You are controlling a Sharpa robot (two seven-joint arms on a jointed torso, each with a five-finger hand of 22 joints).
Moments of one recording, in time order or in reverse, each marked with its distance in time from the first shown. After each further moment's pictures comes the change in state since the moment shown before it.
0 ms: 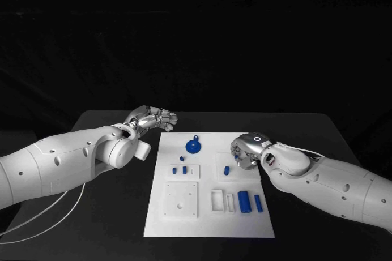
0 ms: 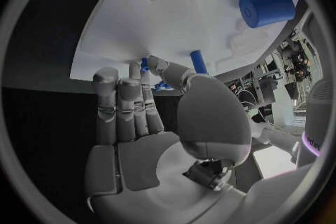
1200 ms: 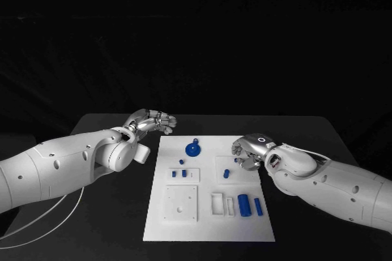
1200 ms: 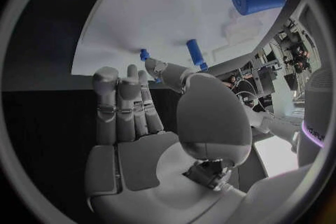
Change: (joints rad) left arm 0.000 0.002 0.000 -0.005 0.000 -0.002 0.001; left_hand 0.000 0.000 0.000 0.000 0.000 0.000 0.000 0.000 0.000 0.000 0.000 0.000 0.002 0.000 0.000 0.004 -0.003 0.002 0.000 0.000 0.000 -0.001; right arm 0.002 -0.042 0.020 0.042 0.065 -0.026 0.029; right_hand 0.020 -0.007 0.043 0.030 0.000 -0.061 0.029 -0.032 -0.019 -0.032 0.019 -0.068 -0.052 0.003 0.026 -0.008 0.000 0.000 0.004 0.010 -0.010 -0.005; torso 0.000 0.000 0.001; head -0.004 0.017
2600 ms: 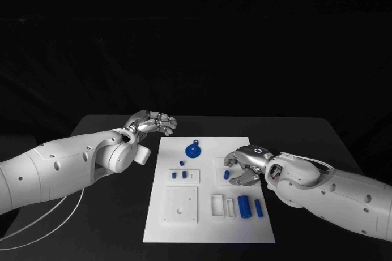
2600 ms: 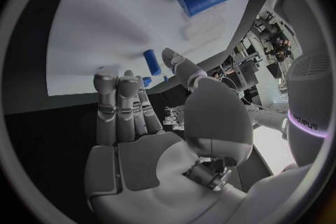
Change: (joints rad) left arm 0.000 -0.001 0.000 0.001 -0.001 -0.001 0.000; left_hand 0.000 0.000 0.000 0.000 0.000 0.000 0.000 -0.004 0.001 0.000 0.000 0.000 0.002 0.000 0.000 0.004 -0.004 0.002 0.000 0.000 0.000 0.000; right arm -0.002 -0.067 -0.029 0.132 0.081 0.059 0.088; right_hand -0.123 -0.018 -0.298 -0.101 0.163 -0.129 0.054 -0.074 -0.019 -0.131 0.052 -0.109 -0.010 -0.021 0.036 -0.013 0.020 0.004 -0.023 -0.007 0.000 -0.015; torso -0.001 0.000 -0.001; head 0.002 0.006
